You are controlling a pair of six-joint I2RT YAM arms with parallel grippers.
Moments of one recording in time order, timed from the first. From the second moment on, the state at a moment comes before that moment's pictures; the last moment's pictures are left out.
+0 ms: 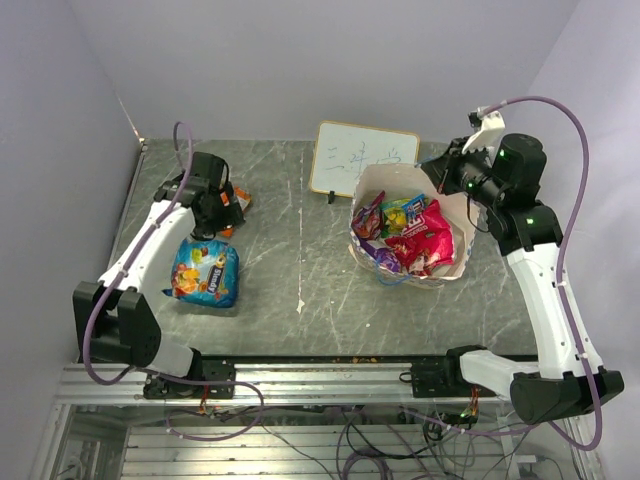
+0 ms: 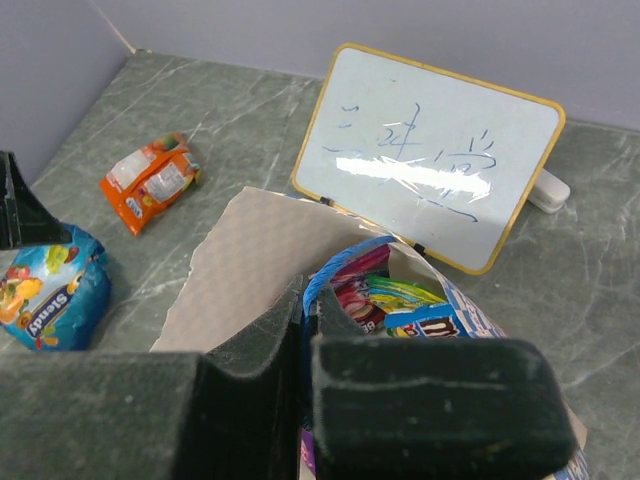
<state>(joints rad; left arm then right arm) -0.22 1.47 1.27 -0.89 -0.22 -0.57 0.16 1.14 1.38 -0.49 -0.31 0.13</state>
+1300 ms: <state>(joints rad) -0.51 1.23 1.13 -0.42 0.29 -0.74 0.52 0.94 1.07 -0.22 -0.46 0.28</state>
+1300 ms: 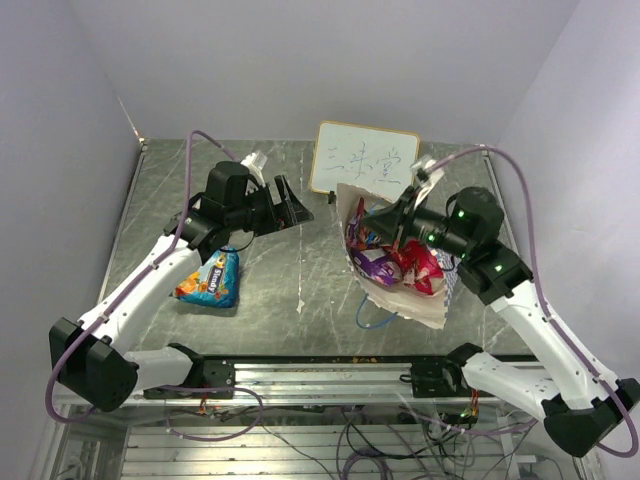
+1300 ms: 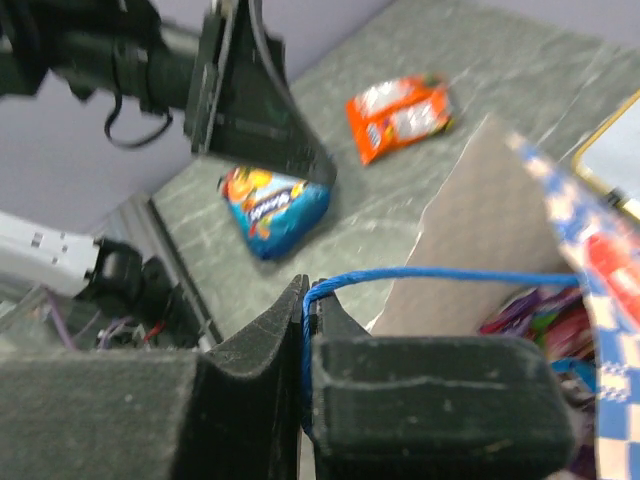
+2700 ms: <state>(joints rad) -0.52 1.18 1.21 -0.48 0.35 -0.63 0.55 1.16 1.60 -0.51 0.26 -0.32</state>
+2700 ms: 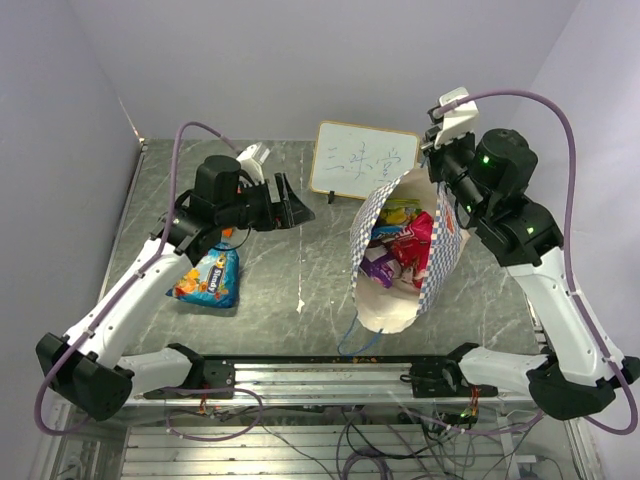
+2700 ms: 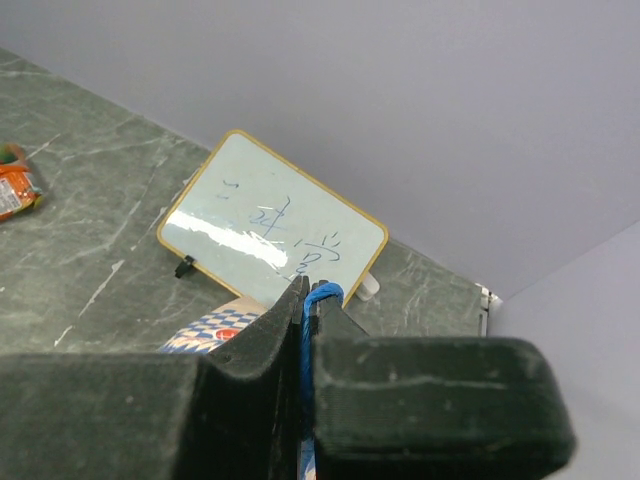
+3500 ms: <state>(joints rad) -1.15 1.38 1.32 -0.29 0.22 0.11 0.55 1.02 1.41 -0.54 -0.02 -0.06</state>
